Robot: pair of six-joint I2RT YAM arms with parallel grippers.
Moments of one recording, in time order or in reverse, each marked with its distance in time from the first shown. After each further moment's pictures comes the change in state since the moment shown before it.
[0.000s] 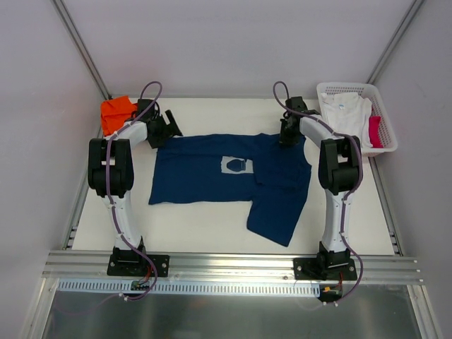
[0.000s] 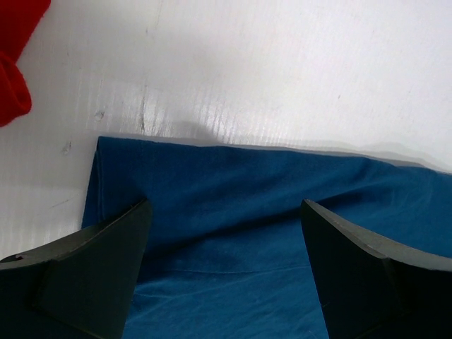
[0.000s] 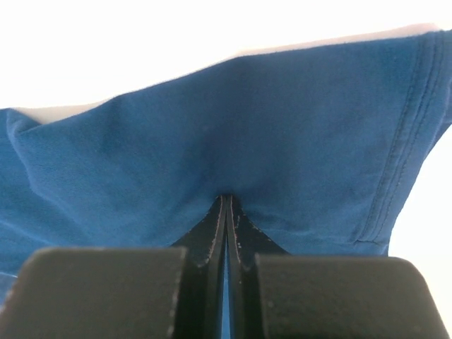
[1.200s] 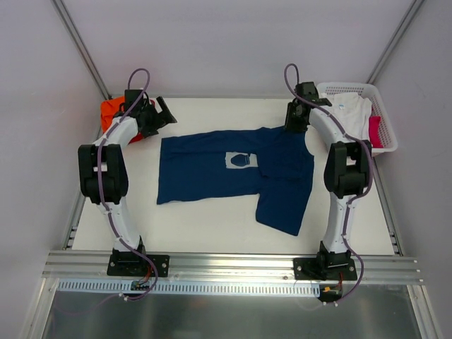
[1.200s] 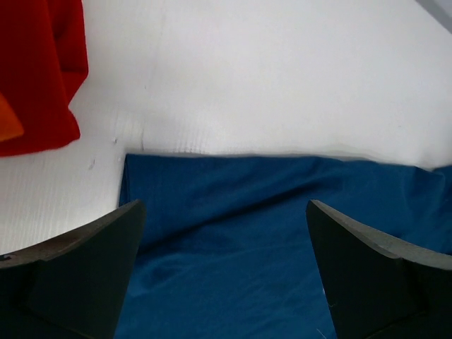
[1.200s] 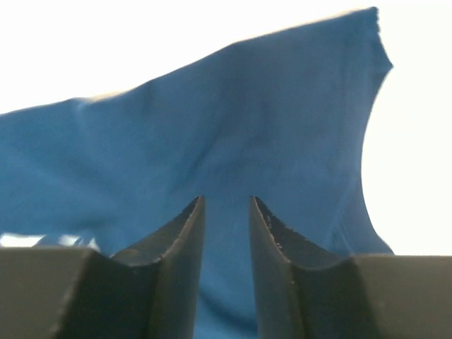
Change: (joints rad) left arm 0.044 -0.051 0.073 -0.018 0.038 -0.001; right arm -0.042 -0.008 0.160 -0.071 -0.010 -0.015
